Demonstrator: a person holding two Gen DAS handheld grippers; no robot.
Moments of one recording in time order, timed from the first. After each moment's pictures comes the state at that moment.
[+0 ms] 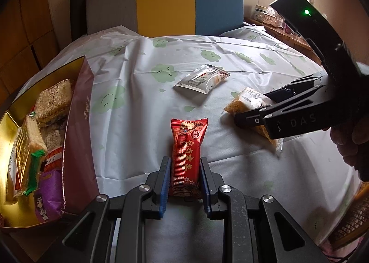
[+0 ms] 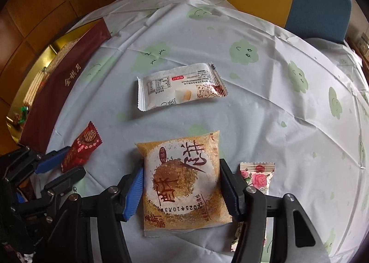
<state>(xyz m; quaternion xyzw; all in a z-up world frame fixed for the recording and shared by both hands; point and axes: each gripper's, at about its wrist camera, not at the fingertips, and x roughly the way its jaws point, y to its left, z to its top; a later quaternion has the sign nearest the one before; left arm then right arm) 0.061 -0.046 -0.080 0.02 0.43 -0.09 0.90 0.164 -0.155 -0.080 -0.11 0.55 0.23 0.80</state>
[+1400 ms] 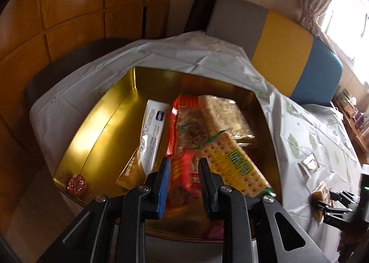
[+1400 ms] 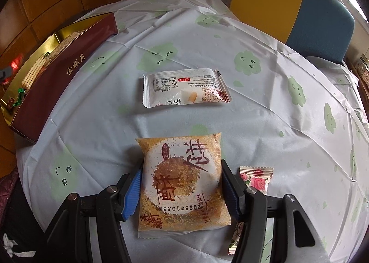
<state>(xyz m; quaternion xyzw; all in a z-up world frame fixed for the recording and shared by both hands) 0.028 0.159 -0.021 -0.17 0.40 0.17 0.89 0.153 -0.150 -0.079 -0.16 0.51 0.23 0.81</state>
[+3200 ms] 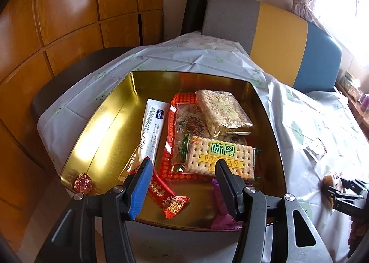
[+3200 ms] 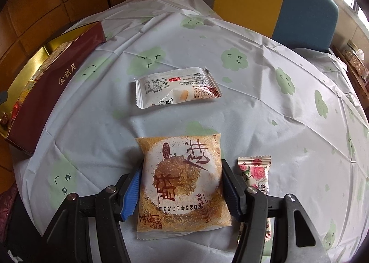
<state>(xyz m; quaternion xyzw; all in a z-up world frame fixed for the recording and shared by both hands) 0.022 0.134 -0.022 -0.11 0.39 0.18 0.90 0.146 -0.151 -0.078 -0.13 0.51 0.19 0.83</state>
